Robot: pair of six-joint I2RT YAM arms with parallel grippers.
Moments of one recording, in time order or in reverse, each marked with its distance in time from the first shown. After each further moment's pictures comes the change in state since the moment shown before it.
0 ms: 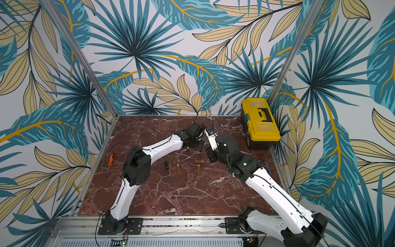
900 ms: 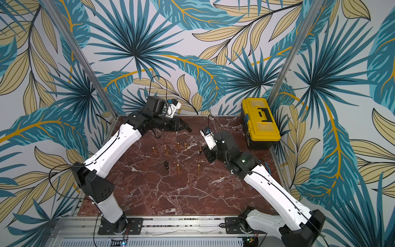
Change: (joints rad) left arm 0.230 -0.503 -0.034 -0.180 0.560 -0.227; right arm 0.000 0.046 0.062 -0.026 -0.118 -0.068
